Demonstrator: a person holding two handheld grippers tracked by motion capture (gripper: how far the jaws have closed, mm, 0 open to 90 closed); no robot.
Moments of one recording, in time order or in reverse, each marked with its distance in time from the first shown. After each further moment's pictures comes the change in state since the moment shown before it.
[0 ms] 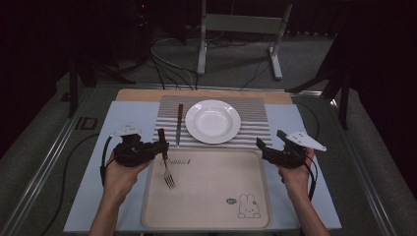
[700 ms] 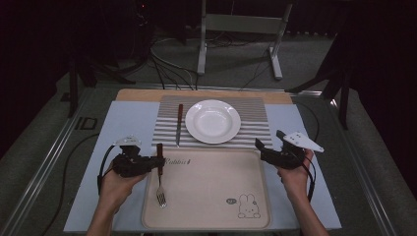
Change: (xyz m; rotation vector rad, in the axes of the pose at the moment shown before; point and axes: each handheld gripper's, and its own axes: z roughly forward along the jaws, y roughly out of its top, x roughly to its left) left arm 0.018 -0.034 0.014 0.128 -0.012 -0.051; right arm 0.005 -0.001 0.001 0.004 -0.020 -0.040
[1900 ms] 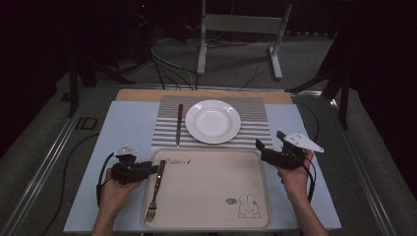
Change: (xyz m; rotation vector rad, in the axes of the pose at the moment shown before) left arm 0.035 -0.041 0.012 -0.021 0.148 -0.053; right arm -0.003 -0.003 0.000 0.004 -0.001 0.014
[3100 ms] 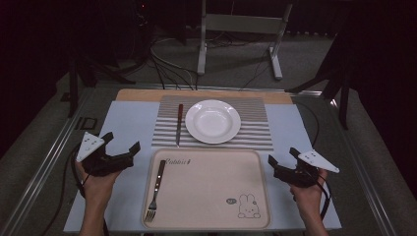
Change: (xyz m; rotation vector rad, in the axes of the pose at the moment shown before) left arm -0.008 0.025 -0.069 -0.470 0.260 0.083; right arm -0.019 -0.040 -0.039 0.025 -0.039 0.037
